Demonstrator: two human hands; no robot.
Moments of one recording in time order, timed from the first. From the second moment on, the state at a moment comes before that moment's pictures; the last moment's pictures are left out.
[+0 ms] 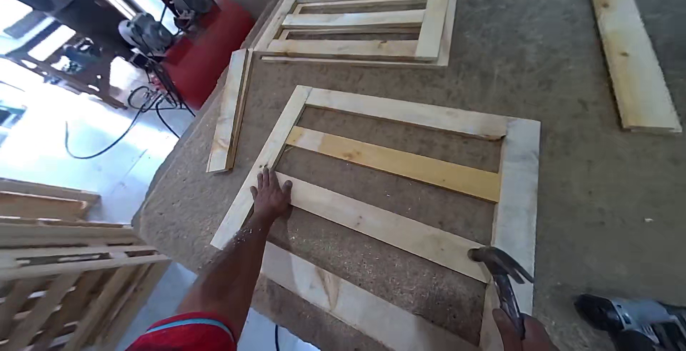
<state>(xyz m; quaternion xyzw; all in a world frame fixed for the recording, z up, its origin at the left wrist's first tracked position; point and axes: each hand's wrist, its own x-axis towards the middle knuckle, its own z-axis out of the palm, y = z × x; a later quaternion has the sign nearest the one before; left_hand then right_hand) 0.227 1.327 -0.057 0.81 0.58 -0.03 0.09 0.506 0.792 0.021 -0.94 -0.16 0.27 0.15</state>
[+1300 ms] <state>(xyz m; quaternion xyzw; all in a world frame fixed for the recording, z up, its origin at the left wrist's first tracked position) 0.301 1.276 -0.020 0.88 0.45 -0.02 0.17 0.576 0.679 -0.003 -1.00 -0.01 0.06 0.00</state>
